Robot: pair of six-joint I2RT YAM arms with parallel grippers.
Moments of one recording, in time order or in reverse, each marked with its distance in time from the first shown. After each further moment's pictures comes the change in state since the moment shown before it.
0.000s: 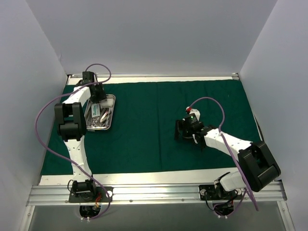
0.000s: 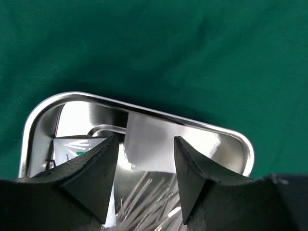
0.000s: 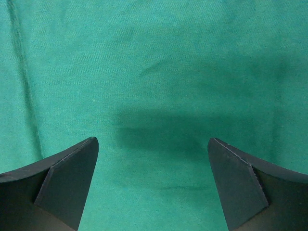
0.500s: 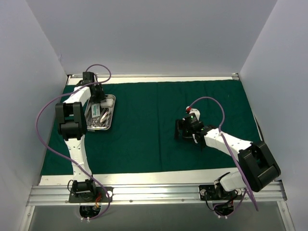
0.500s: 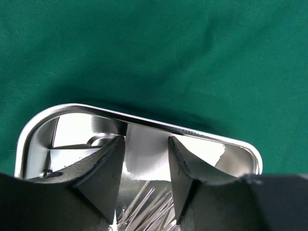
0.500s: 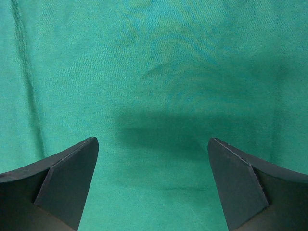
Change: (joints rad) left arm 0.005 0.043 0.030 -0.010 0.011 0.001; right arm 0.002 0.001 0.007 0.000 0.000 0.000
